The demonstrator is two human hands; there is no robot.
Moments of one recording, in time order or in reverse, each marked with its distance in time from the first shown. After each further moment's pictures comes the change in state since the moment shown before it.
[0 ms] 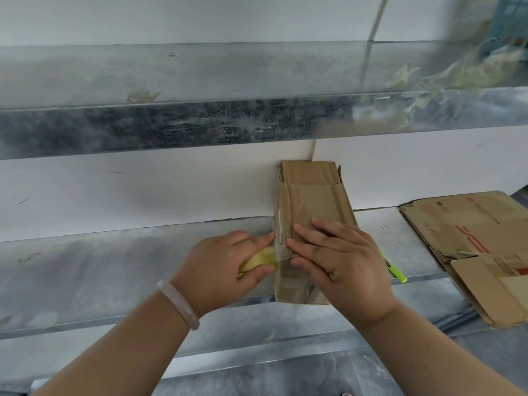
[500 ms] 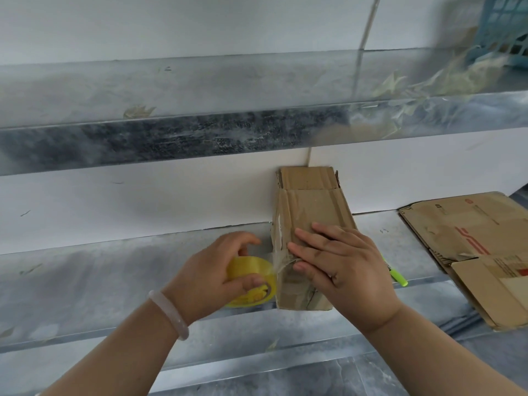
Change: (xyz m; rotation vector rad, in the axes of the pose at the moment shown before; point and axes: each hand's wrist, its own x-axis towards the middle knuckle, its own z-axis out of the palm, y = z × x) left_hand -0.009 -0.011 0.001 -0.386 -0.109 -0.218; right_hand 0.000 0.007 -0.003 -0.004 -0.014 -0.021
